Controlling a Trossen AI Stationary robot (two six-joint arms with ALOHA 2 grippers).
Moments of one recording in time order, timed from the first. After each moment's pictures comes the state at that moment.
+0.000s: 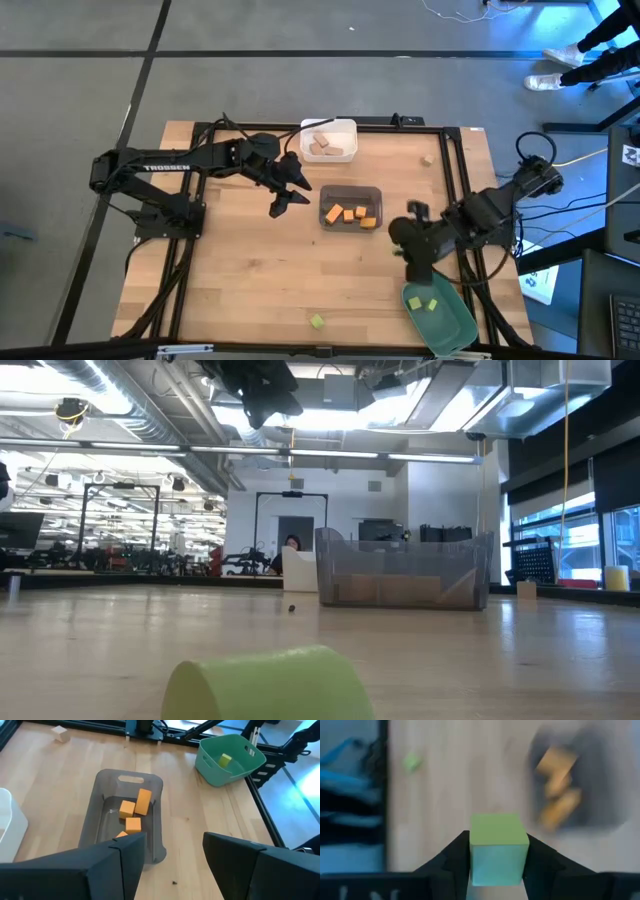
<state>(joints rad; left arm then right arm) 0.18 1.31 1.10 -0.30 0.30 -0.07 0.56 1.44 1.60 -1.28 0.23 0.63</state>
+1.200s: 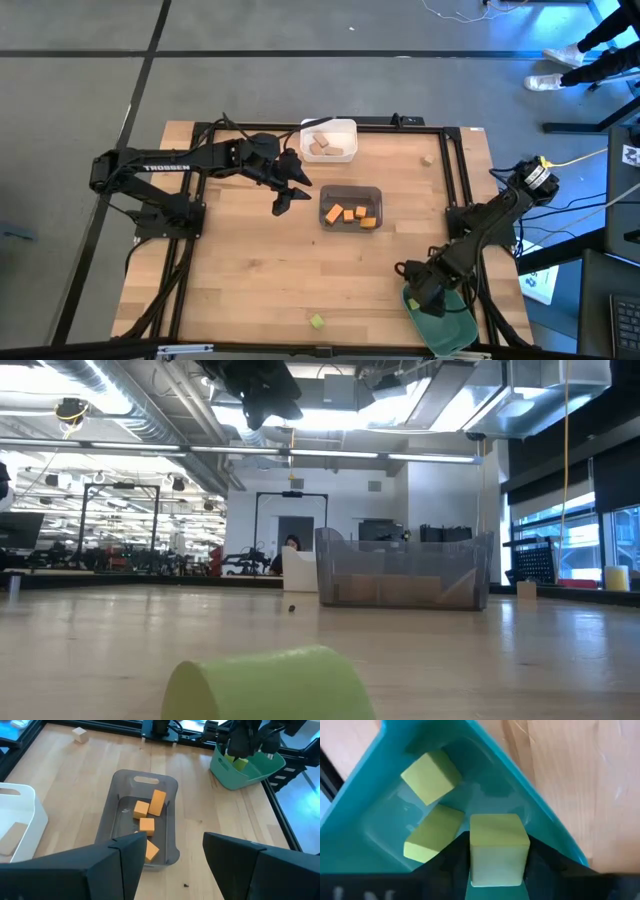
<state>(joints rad) 0.18 1.31 1.10 -0.30 0.22 -0.08 0.77 1.50 0.91 -0.91 -0.23 1.06</state>
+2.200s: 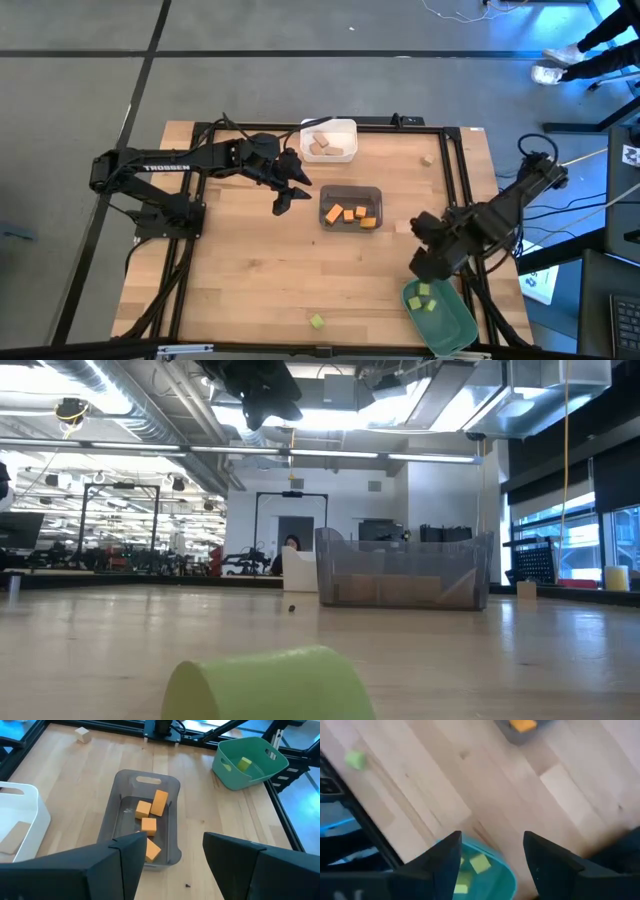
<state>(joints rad) 0.18 1.31 1.10 -0.30 0.21 -0.08 0.67 1.35 1.40 -1.41 0.21 1.33</state>
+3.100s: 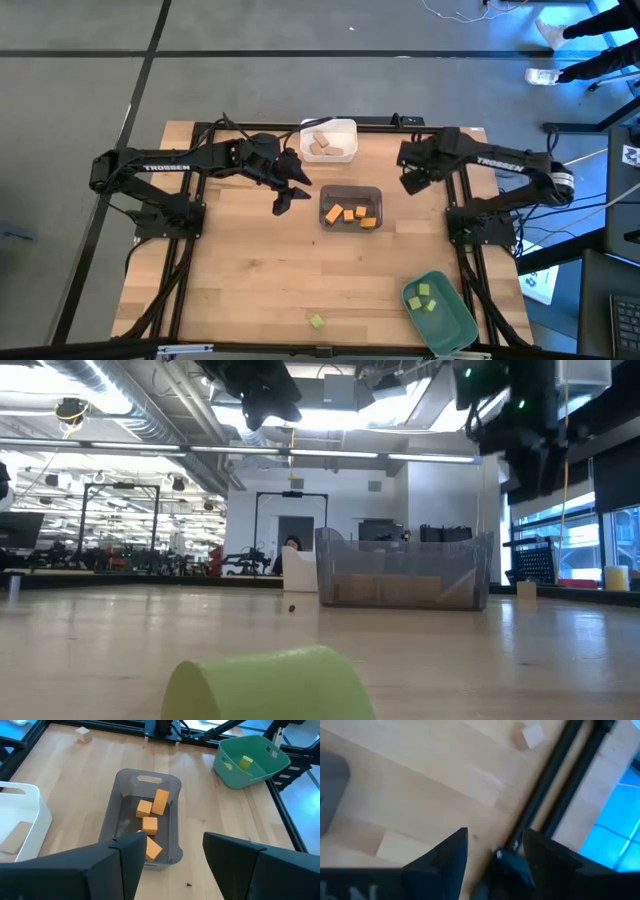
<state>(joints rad) 0.18 1.31 1.10 -0.30 0.21 -0.07 -0.33 1.29 1.14 -1.49 0.29 0.79</state>
